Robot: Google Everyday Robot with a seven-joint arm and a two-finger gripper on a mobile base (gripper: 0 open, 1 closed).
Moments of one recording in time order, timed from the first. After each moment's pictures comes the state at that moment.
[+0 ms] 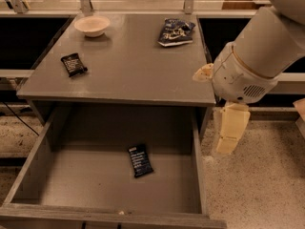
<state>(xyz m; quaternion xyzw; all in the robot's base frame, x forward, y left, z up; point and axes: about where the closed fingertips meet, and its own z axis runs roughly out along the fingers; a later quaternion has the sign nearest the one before) 0.418 -0.115 0.914 -0.71 0.68 0.05 0.16</state>
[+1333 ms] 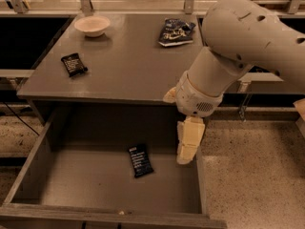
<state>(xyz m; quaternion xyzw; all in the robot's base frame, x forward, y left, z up) 0.446 -0.060 0.831 -0.72 0.66 0.13 0.14</state>
